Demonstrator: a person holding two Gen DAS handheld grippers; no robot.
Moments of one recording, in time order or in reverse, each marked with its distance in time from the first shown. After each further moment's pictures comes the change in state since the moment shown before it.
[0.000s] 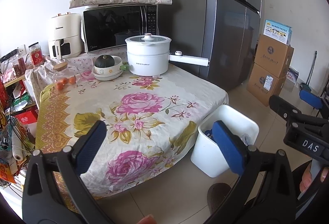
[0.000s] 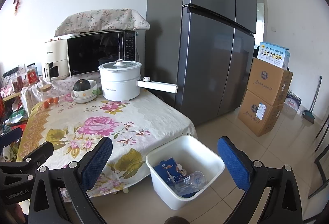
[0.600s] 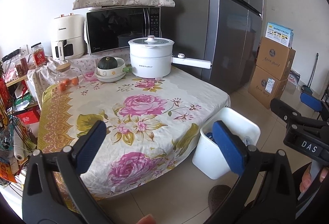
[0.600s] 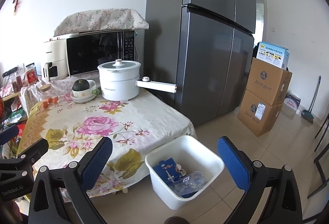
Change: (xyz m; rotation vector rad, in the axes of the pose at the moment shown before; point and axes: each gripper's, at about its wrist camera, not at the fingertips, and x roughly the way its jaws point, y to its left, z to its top) left arm -0.004 0.003 0.000 -0.011 -0.016 0.012; right arm 0.000 0.000 0.000 0.000 0.000 0.000
